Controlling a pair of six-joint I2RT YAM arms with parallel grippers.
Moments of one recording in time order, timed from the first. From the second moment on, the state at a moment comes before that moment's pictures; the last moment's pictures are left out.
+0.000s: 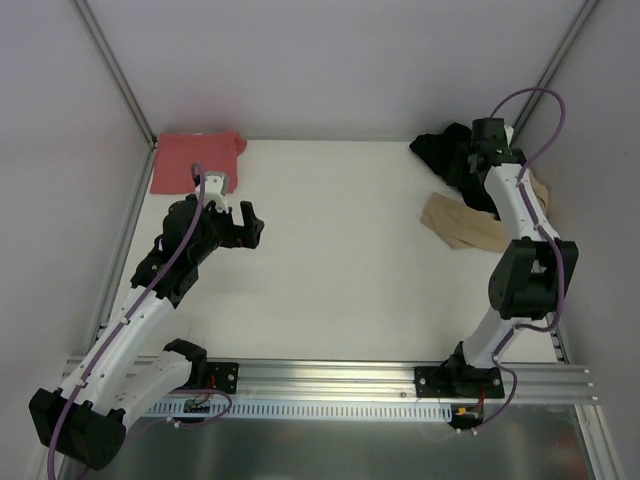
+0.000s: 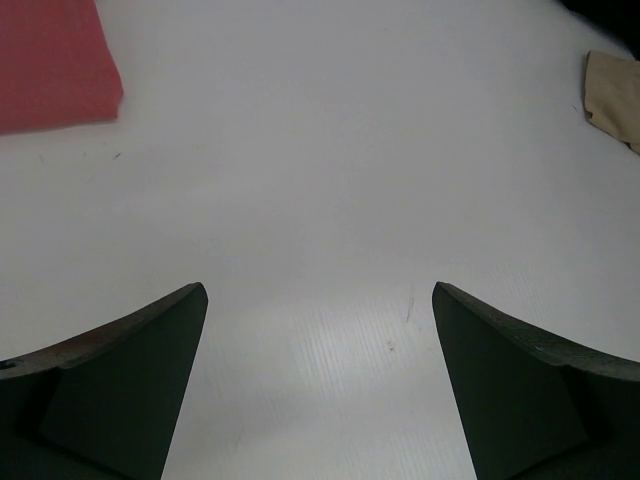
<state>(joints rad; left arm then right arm) -0.34 0.86 0.80 -0.31 0.02 -0.20 0.02 1.71 1.60 -0.77 0.37 0.23</state>
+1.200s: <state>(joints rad) -0.32 0.86 0.81 -0.32 0.02 -0.20 -0.18 2.11 1.64 -0.77 0.23 0.26</state>
